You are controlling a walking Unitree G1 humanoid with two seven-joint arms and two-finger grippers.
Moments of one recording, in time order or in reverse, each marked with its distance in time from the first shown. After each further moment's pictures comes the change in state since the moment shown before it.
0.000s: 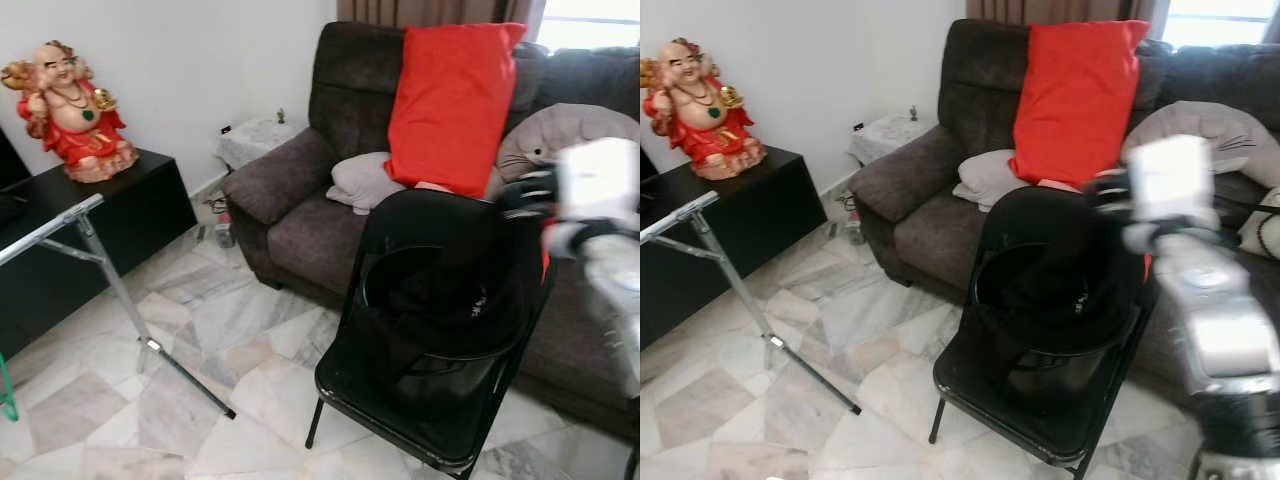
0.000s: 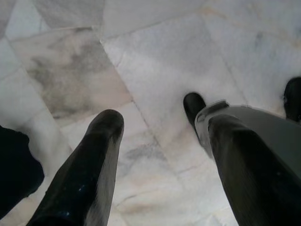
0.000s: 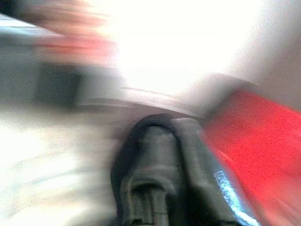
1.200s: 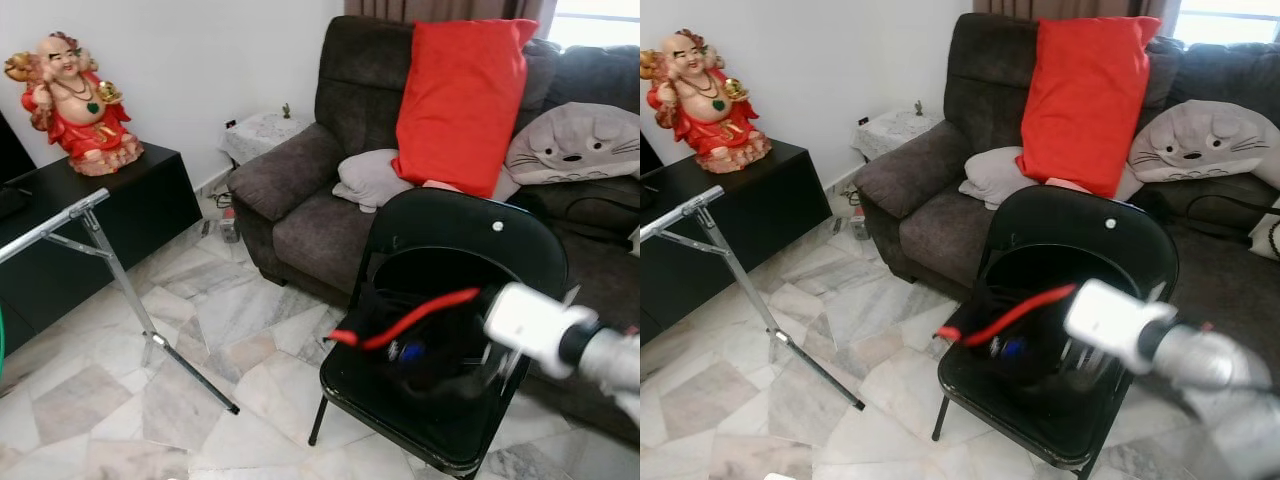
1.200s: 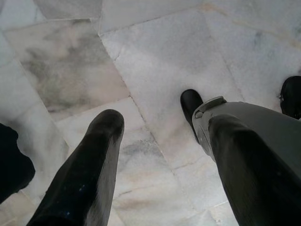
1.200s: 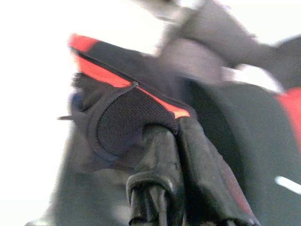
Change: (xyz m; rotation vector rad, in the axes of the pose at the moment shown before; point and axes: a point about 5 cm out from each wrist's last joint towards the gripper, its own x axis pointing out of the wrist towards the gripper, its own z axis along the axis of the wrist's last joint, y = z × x) left arm -0.001 0.001 -0.003 -0.014 0.010 -0.021; right arm -0.073 0.023 -0.093 -0.204 0.461 0.305
